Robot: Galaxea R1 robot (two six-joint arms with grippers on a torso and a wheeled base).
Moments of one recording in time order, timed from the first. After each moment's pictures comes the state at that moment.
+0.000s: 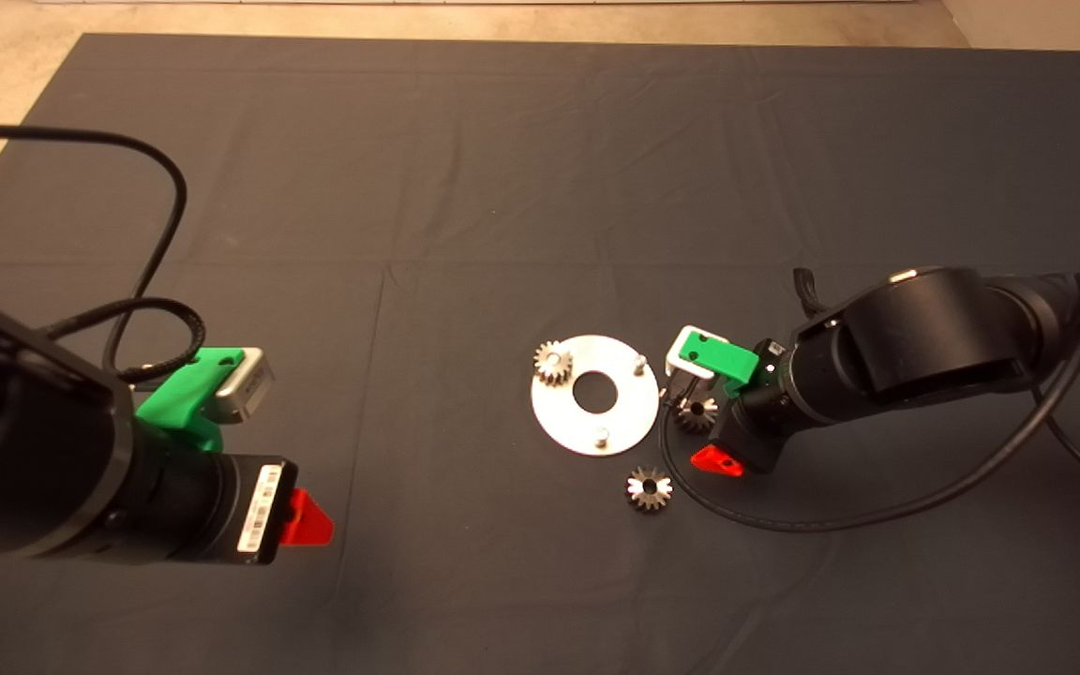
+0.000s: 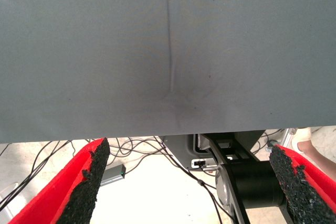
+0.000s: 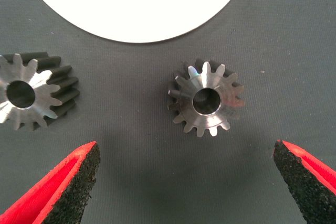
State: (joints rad) left arm -0.63 2.17 -0.35 0.10 1.50 -1.80; right arm 0.23 2.46 -0.74 -0.59 -1.53 0.77
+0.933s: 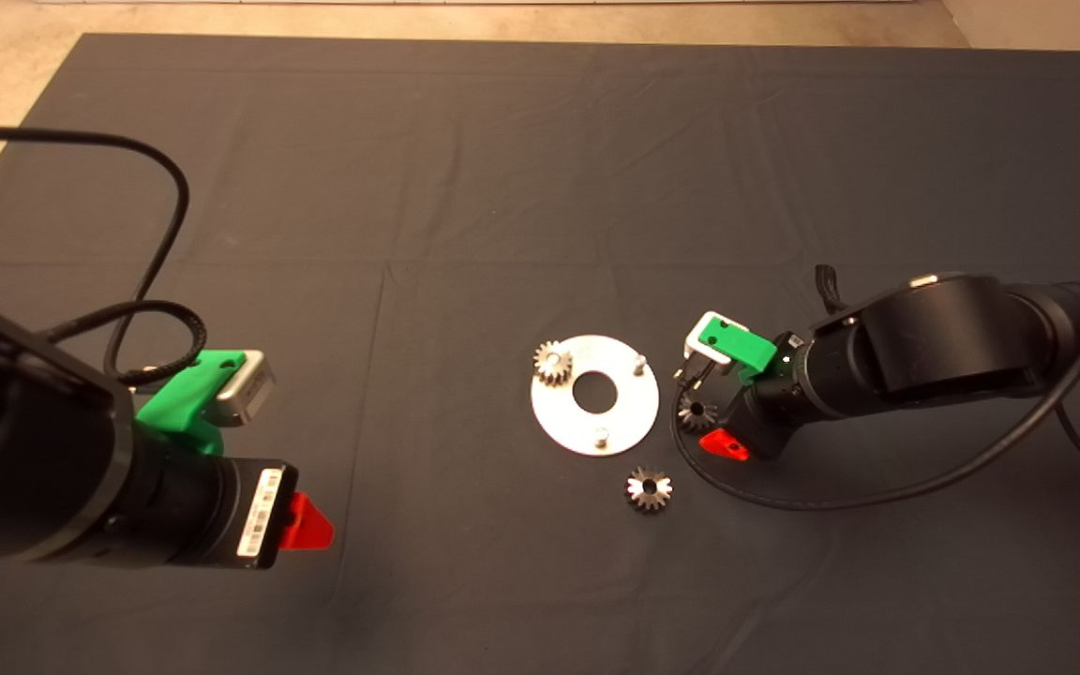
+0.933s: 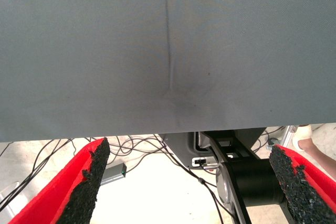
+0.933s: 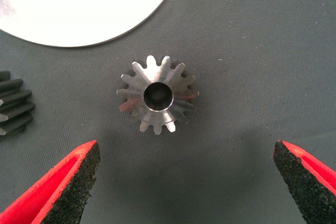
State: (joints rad) left arm -0.63 2.17 -0.35 0.10 1.50 -1.80; right arm 0.22 2.41 -0.74 -0.66 -1.53 0.87
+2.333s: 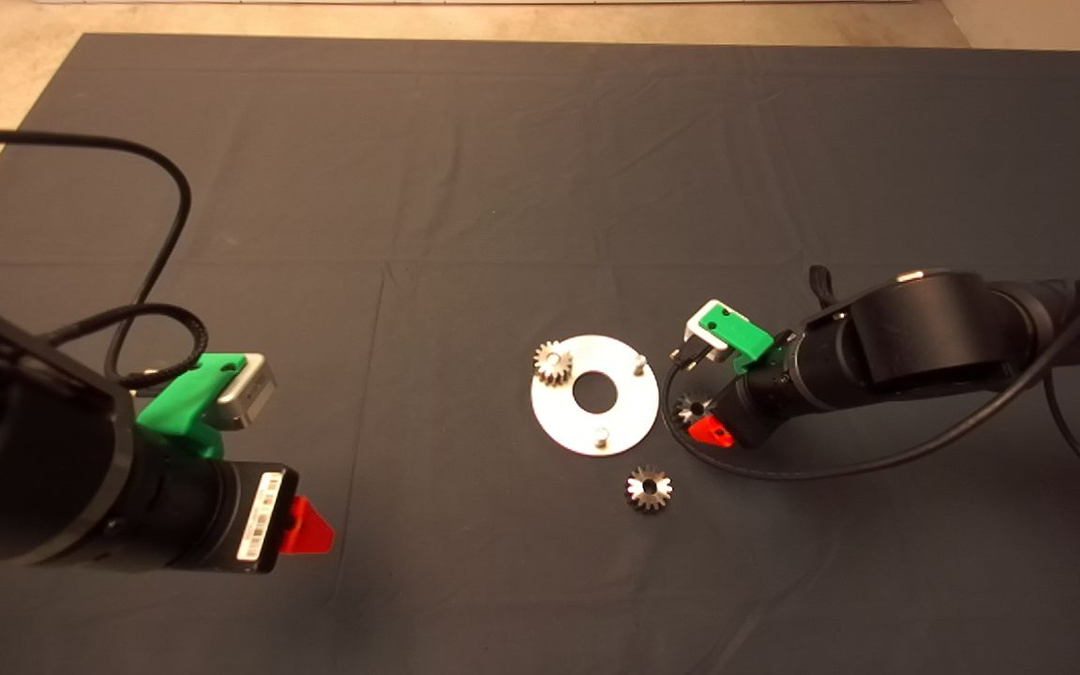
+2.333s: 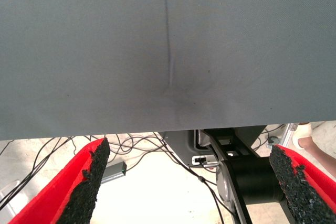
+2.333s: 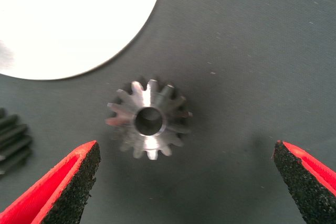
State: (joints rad) left arm -0.63 2.17 -0.35 0.09 1.50 -1.80; right arm 0.21 2.42 -0.78 -0.68 -1.49 0.96
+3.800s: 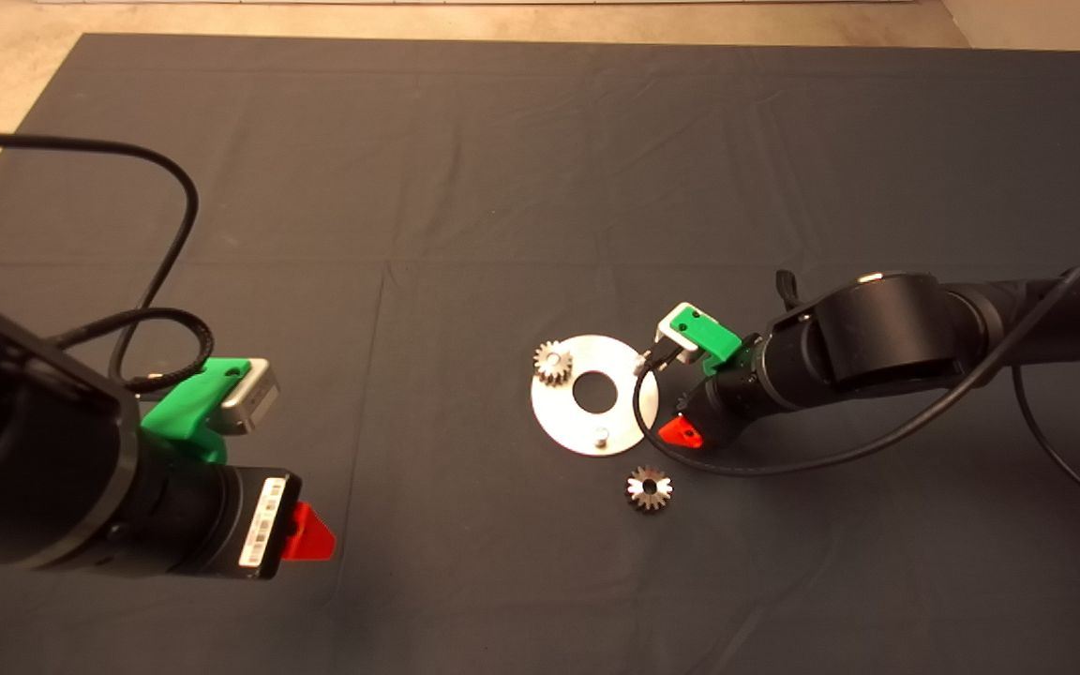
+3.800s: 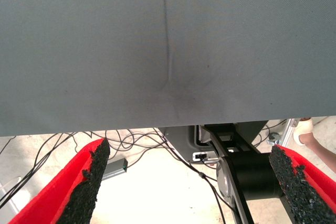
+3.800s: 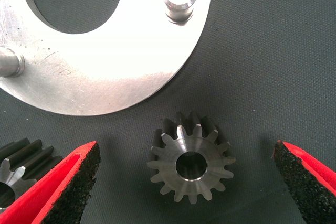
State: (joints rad) left arm -0.63 2.19 -0.35 0.07 1.50 -1.80; right arm 0.19 2.47 -0.83 -0.69 -1.44 0.96
